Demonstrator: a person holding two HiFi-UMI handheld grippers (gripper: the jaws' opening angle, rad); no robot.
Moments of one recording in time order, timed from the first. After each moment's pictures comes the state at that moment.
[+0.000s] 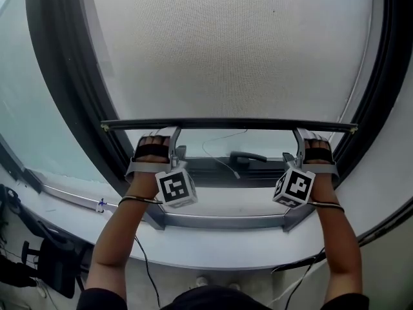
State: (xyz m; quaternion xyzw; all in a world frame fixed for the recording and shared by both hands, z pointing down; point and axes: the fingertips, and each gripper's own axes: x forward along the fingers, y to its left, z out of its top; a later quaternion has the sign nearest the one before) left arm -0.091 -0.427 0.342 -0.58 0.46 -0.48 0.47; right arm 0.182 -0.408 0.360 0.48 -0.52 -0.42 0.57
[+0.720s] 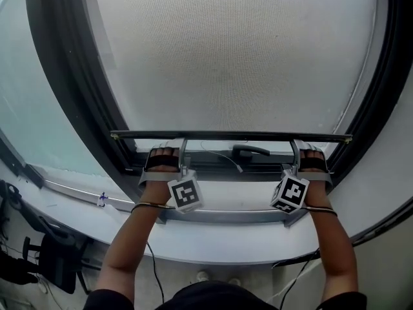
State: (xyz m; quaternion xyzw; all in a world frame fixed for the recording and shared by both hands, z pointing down) left arm -0.095 -0.424 0.411 -0.59 0.44 -0.52 0.43; right arm 0.180 -0.401 0.415 0.45 -0.54 -0.38 0.59
